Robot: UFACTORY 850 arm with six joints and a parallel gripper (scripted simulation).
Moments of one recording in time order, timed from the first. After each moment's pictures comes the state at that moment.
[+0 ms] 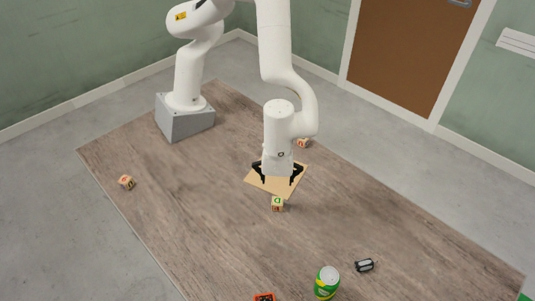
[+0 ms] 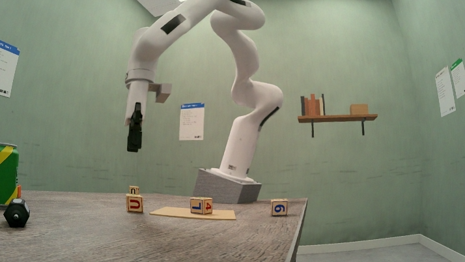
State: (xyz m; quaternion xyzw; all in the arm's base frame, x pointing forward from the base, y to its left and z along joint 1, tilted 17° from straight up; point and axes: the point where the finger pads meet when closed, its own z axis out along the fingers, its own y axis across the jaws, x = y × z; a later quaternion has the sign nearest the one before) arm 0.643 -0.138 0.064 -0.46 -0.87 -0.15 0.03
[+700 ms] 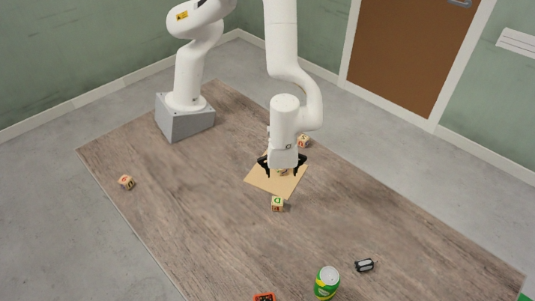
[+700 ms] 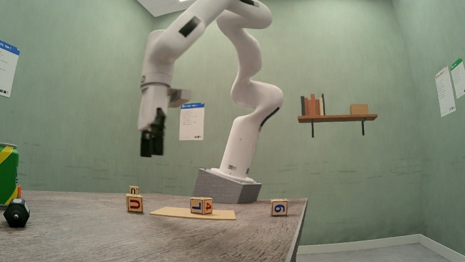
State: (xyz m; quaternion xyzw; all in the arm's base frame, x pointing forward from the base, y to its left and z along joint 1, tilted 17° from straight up) arm 0.627 -0.091 0.065 -0.38 -0.91 -0.15 0.02
